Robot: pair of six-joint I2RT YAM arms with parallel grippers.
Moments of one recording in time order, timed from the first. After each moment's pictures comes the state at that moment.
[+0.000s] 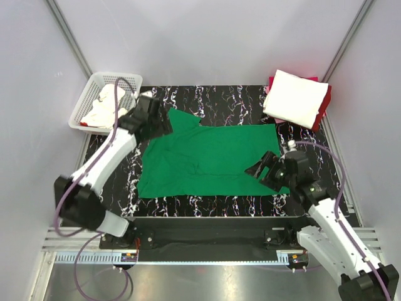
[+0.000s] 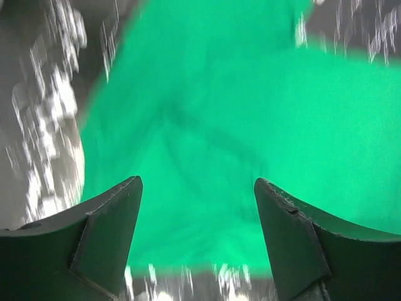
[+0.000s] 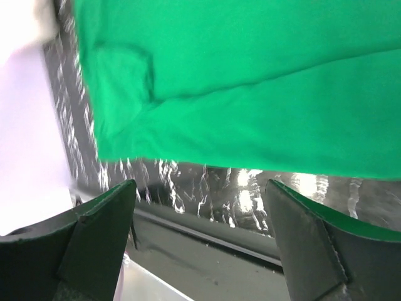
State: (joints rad) left arm -0.40 1.41 1.28 -0.73 -0.22 -0.59; right arm 0.30 0.72 0.59 -0.57 -0.24 0.86
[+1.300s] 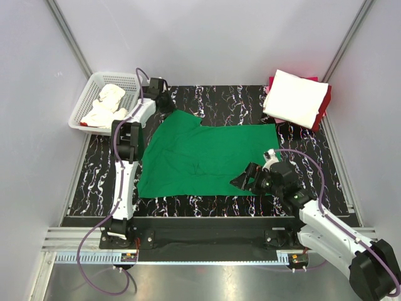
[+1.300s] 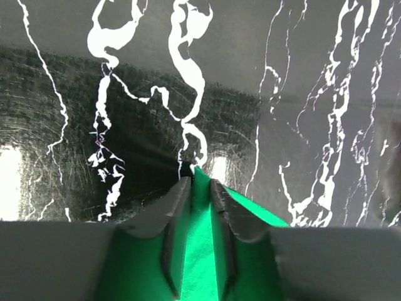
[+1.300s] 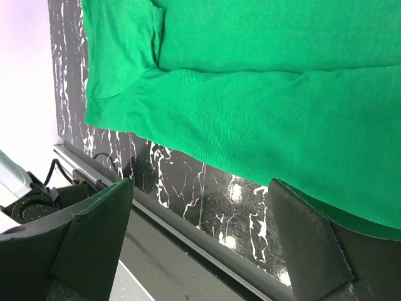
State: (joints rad) left arm -0.15 2.56 2.20 -0.44 0.15 -0.55; right arm 0.50 0.78 0.30 -0.07 -0.28 0.84
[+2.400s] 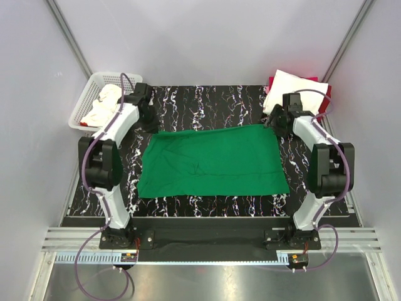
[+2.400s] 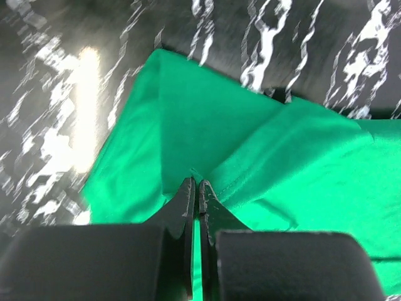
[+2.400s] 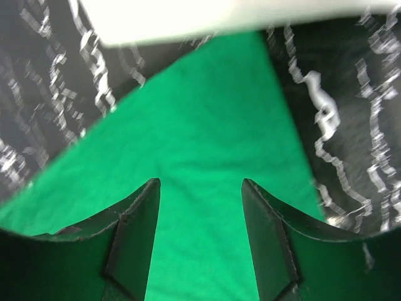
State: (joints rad) left arm -0.16 1.93 1.64 -0.84 0.03 -0.48; right arm 0.03 1.76 1.28 -0.41 -0.03 0.55
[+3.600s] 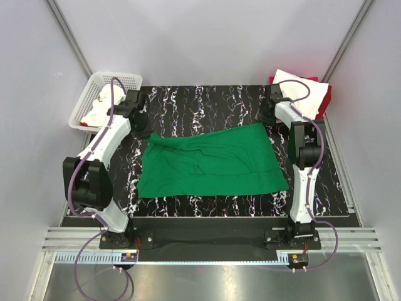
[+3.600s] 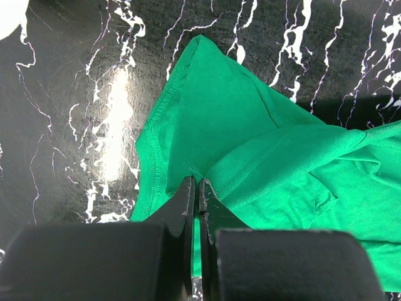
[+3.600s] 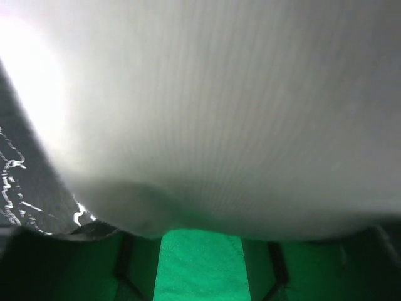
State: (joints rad) left arm -0.16 1.64 1.41 -0.84 -0.09 -0.41; right arm 0.09 2.27 1.78 -0.48 0.12 0.47
